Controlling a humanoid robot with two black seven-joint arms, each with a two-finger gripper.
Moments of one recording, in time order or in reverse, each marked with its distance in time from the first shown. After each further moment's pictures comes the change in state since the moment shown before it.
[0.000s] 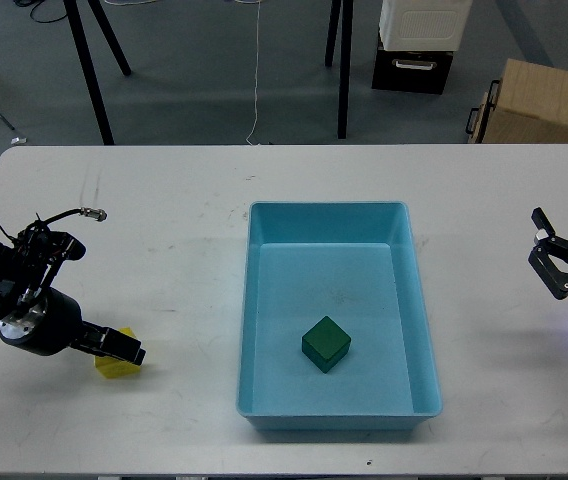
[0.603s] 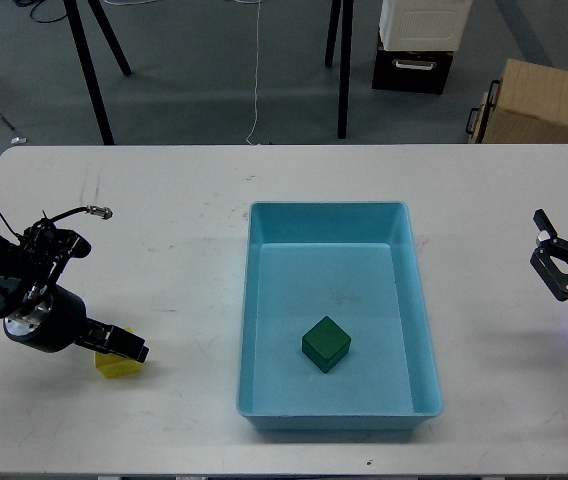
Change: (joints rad) left arm 0.001 -0.021 0.000 0.013 0.000 0.006 0.003; right arm -0.006 -0.002 0.004 0.002 0.000 0.000 0.000
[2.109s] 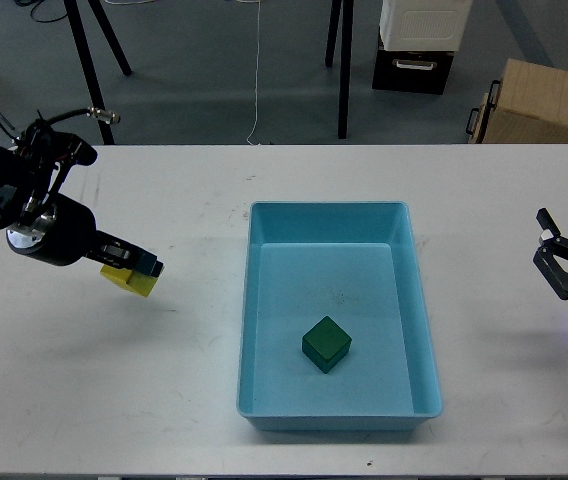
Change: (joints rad) left arm -0.385 -0.003 -0.044 -0.073 -0.066 -0.045 -0.043; right arm -0.002 -0.003 0.008 0.004 0.000 -0.001 0.000
